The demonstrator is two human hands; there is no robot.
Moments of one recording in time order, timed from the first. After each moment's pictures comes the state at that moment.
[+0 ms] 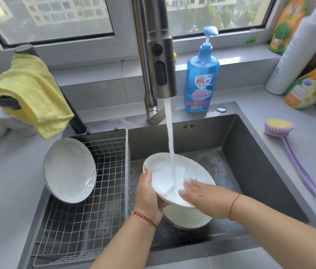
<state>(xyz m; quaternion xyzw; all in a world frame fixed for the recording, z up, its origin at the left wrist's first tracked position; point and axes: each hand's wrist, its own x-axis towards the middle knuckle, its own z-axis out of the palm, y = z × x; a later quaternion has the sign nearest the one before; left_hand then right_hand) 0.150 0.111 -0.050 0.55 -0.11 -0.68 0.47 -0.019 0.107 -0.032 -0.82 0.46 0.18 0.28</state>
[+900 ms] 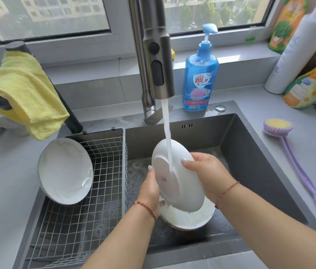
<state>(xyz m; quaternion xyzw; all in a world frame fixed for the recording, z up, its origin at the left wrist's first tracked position) 0.139 0.090 -0.053 0.65 -0.12 -0.67 0.35 0.001 0.084 0.005 -0.39 0.60 -0.36 0.60</state>
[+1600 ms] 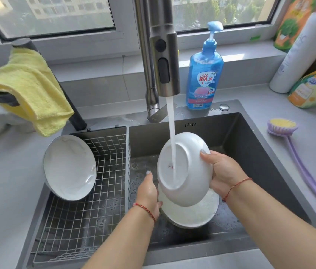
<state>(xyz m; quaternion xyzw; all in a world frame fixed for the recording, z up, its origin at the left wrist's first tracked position) 0.149 0.103 -0.050 0.67 -0.07 -0.64 0.37 -0.013 0.077 -0.004 -0.18 0.56 -0.46 0.66</state>
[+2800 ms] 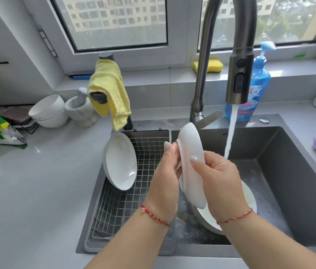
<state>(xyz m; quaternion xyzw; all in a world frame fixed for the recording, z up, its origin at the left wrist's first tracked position) 0.221 0.147 0.054 0.49 -0.37 -0.61 0.50 0.121 0.142 0.064 -0.48 0.54 -0.49 0.49</state>
